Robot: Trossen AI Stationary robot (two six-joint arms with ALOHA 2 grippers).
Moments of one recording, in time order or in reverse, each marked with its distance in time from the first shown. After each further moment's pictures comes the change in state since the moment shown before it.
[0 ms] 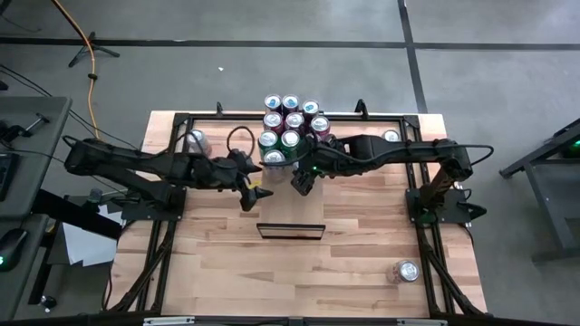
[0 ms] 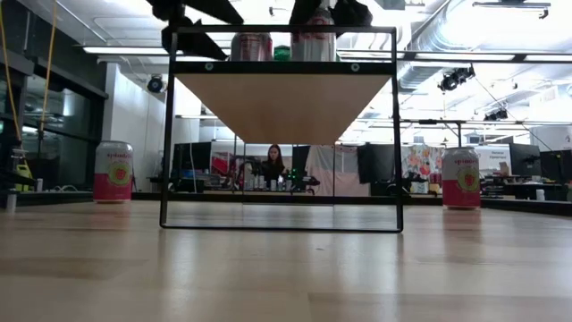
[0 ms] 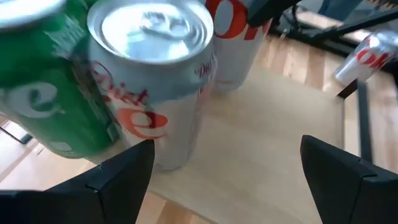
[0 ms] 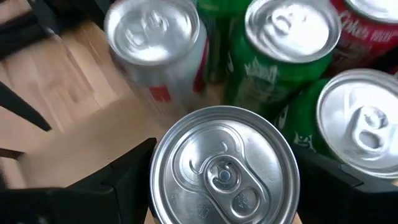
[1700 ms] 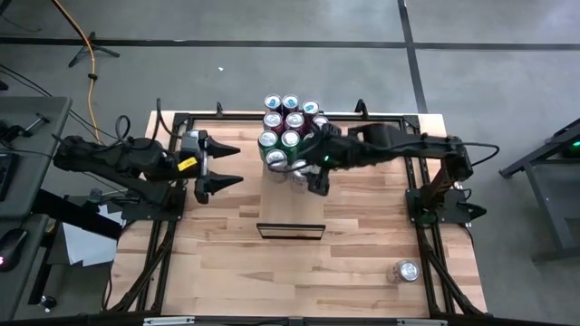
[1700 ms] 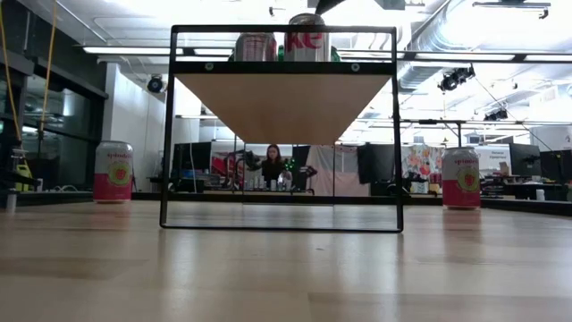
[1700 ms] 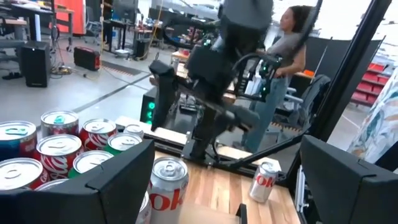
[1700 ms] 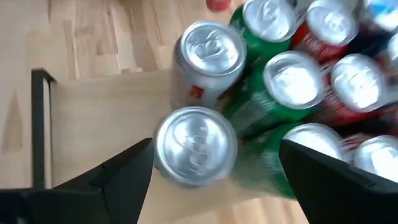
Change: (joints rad) left arm -0.145 -0.346 0.014 0.276 -0.079 0.177; right arm -0.002 0.000 0.222 -0.195 -0.084 -0.425
